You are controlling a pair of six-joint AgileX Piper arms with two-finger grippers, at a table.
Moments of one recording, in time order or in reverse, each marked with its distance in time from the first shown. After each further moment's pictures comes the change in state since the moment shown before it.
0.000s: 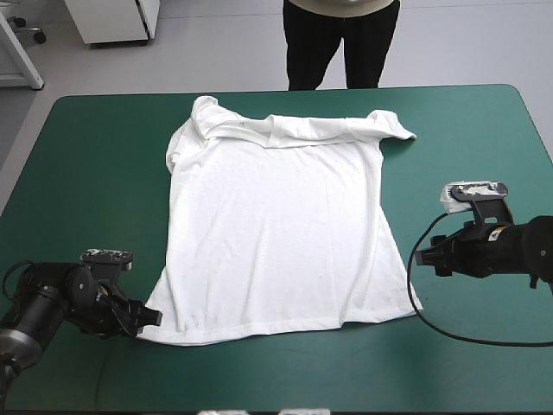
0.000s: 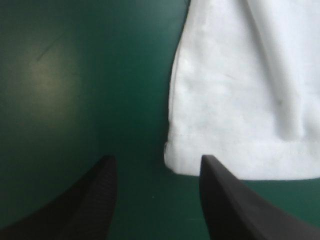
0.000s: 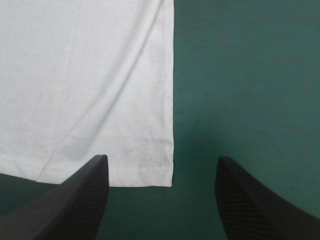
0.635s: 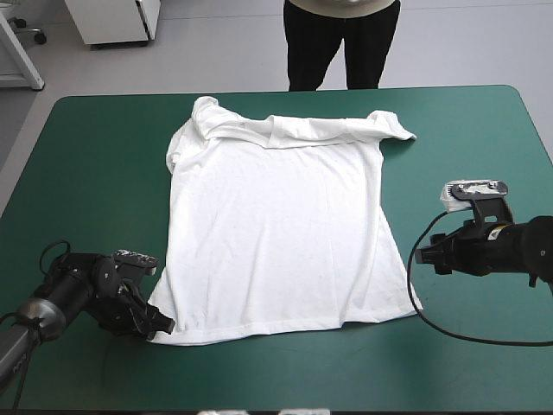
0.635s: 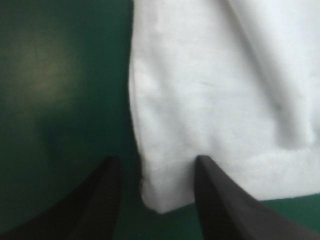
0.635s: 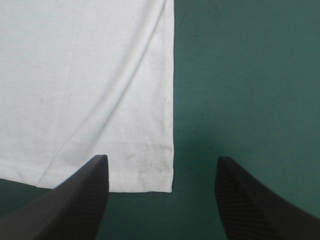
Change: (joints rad) left arm -0.073 0.189 0.031 -0.042 -0.071 0.137; right arm 0.000 -0.001 0.001 0.003 -0.018 -0.004
